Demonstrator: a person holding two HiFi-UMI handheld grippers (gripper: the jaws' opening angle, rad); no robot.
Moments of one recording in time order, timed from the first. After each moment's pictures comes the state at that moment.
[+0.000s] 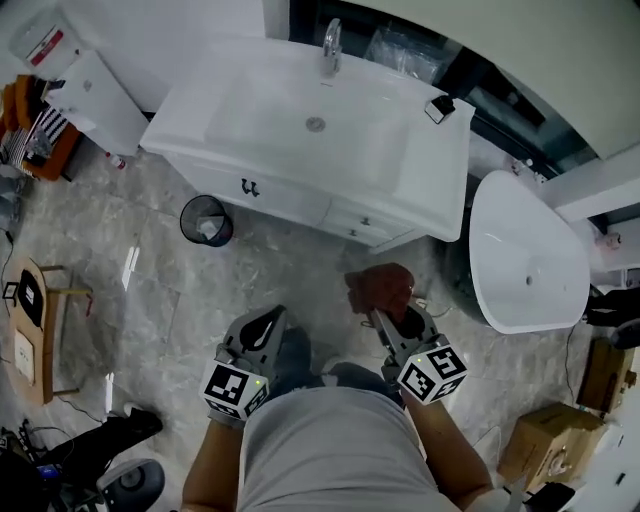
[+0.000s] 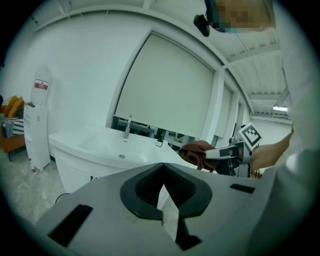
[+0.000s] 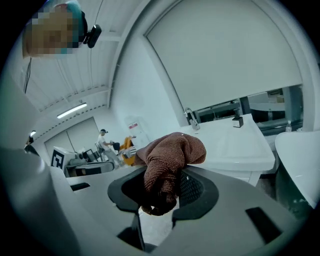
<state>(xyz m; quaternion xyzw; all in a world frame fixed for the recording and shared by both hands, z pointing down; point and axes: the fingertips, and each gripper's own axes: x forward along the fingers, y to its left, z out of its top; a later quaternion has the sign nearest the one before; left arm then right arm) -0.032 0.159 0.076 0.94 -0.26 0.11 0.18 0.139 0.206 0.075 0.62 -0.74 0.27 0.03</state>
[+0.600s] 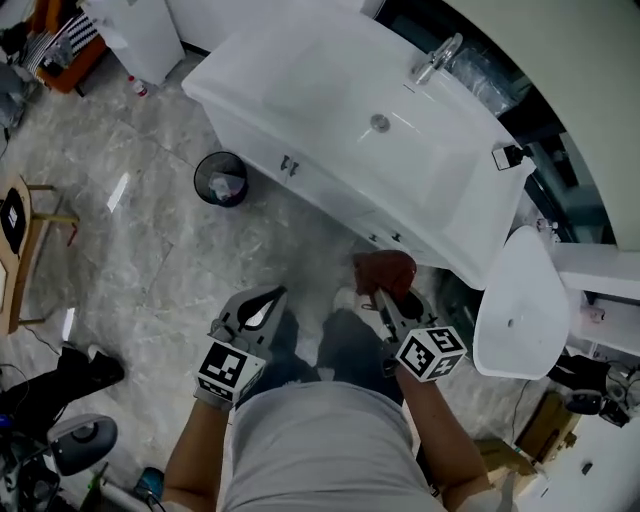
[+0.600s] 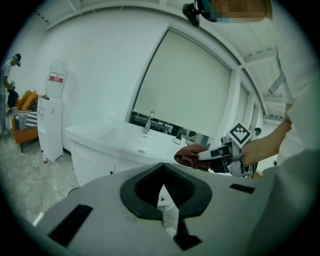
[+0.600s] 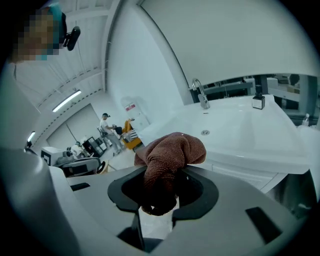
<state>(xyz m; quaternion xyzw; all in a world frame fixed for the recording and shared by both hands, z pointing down) -0.095 0.063 0.124 0.92 -0.31 0.12 0.21 0.099 0.075 0.150 0.57 -0.73 0.35 0.11</state>
